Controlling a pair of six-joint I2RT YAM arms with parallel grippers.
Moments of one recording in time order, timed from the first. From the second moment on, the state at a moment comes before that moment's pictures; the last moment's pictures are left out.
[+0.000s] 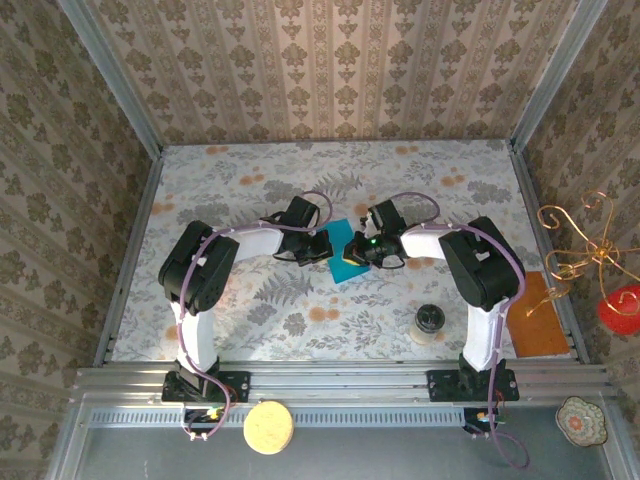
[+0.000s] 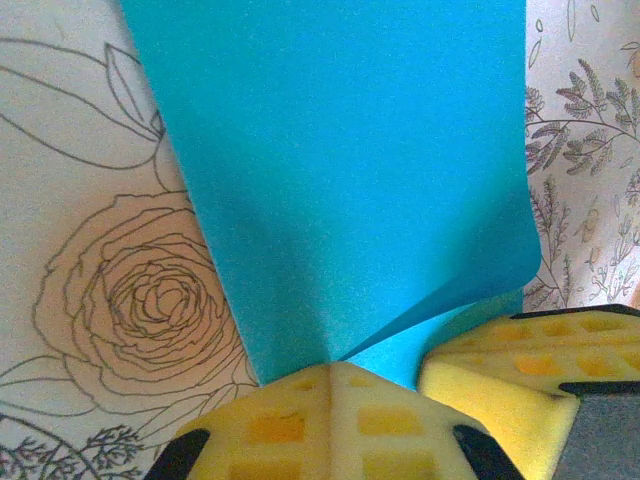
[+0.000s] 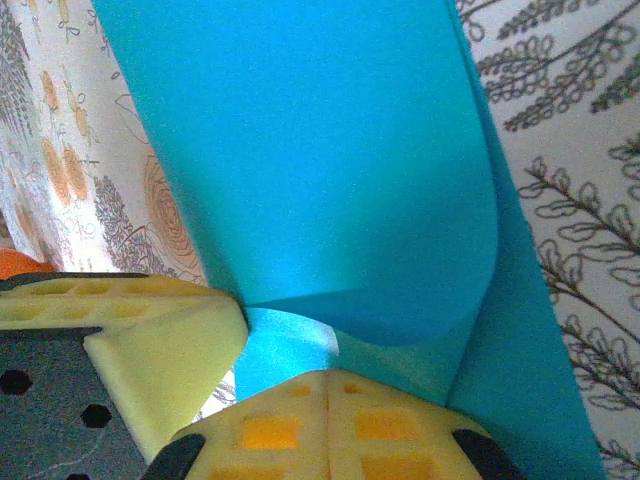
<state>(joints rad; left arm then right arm) -0.63 1.94 1.13 -0.23 0.39 -0.77 0.42 1.94 1.02 -0.07 -0.53 0.80</state>
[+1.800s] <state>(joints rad) -0.75 1.85 1.06 -0.16 0.44 -0.83 0.41 1.95 1.01 -0.06 -0.55 0.83</state>
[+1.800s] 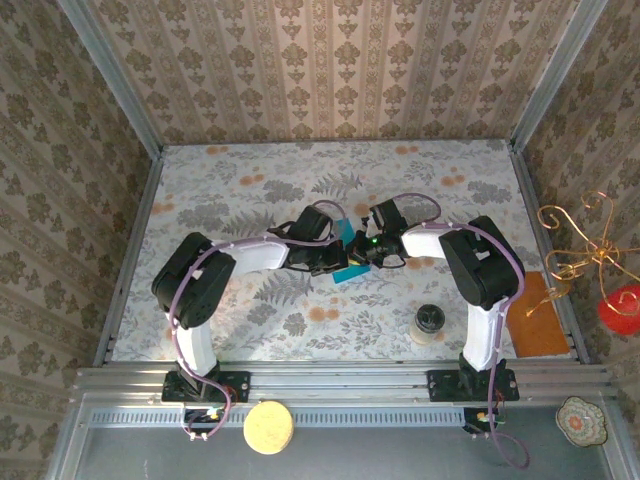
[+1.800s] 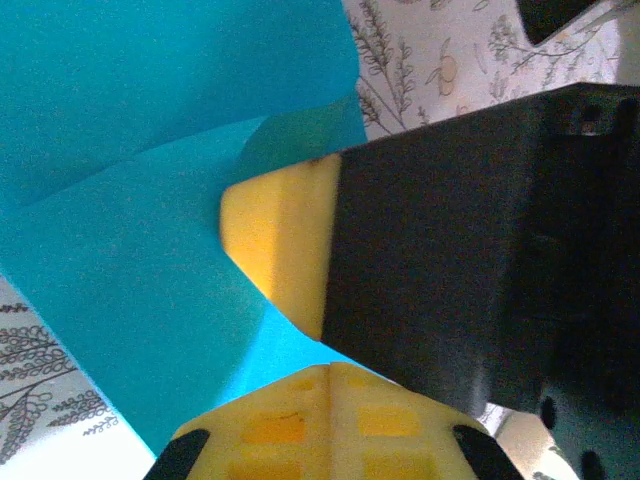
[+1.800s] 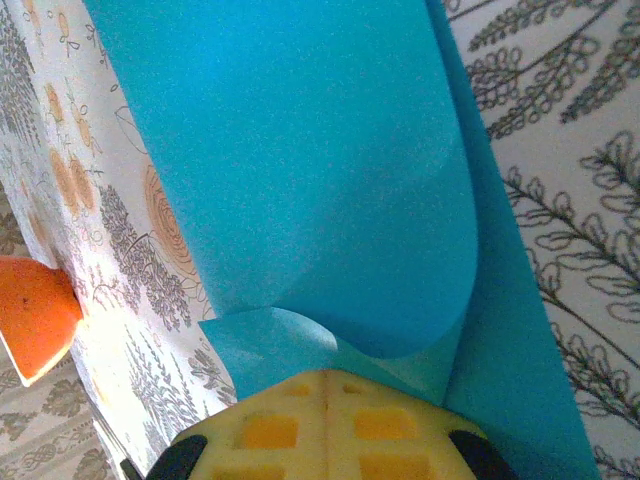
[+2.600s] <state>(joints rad) -0.75 1.89 1.05 -0.22 0.44 -0.79 0.41 1.95 1.01 -0.04 -0.55 0.84</state>
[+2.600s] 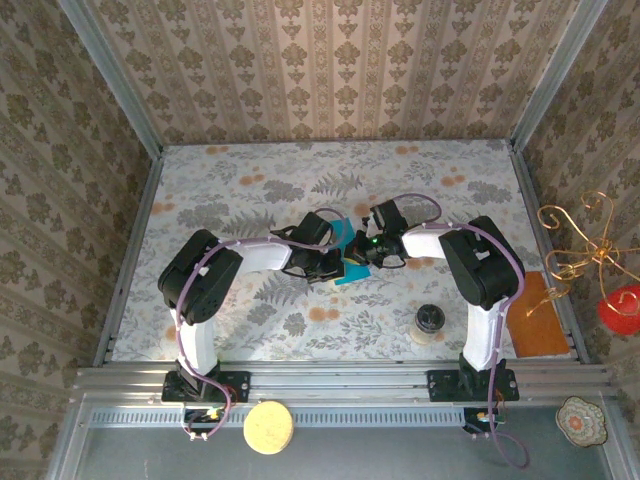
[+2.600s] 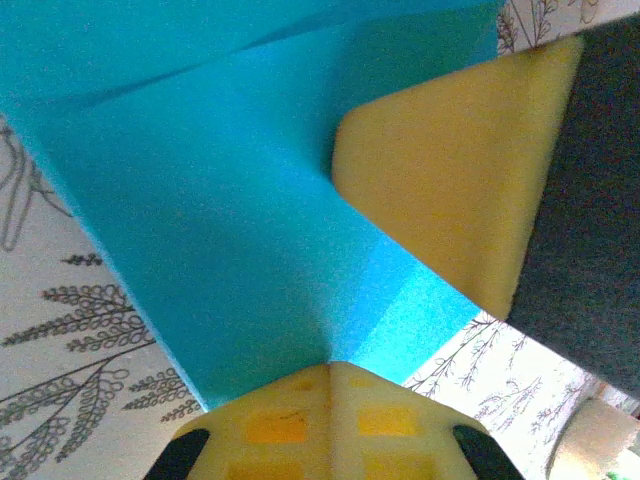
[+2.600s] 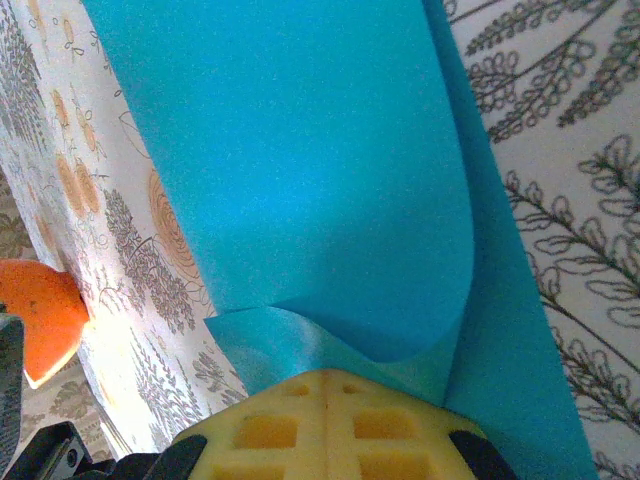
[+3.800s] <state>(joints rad) -0.78 1.80 0.99 -0.21 0.33 -0.80 0.41 1.95 1.00 -0.02 -0.57 0.85</state>
